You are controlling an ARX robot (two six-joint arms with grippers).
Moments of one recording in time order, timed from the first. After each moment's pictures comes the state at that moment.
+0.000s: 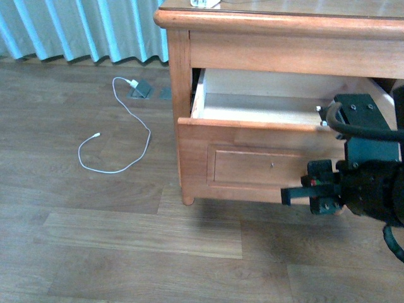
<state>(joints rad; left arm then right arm) 0.00 0.00 0.01 0.00 0.00 0.00 0.27 1.89 0.63 0.61 0.05 0.10</state>
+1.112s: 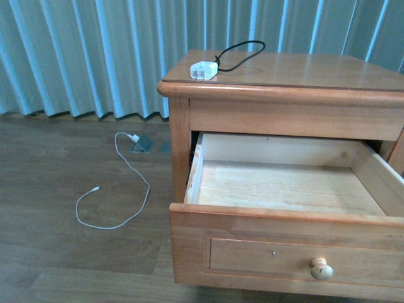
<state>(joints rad) 0.00 0.00 0.01 0.00 0.00 0.00 0.08 0.95 0.40 0.11 -0.17 0.13</state>
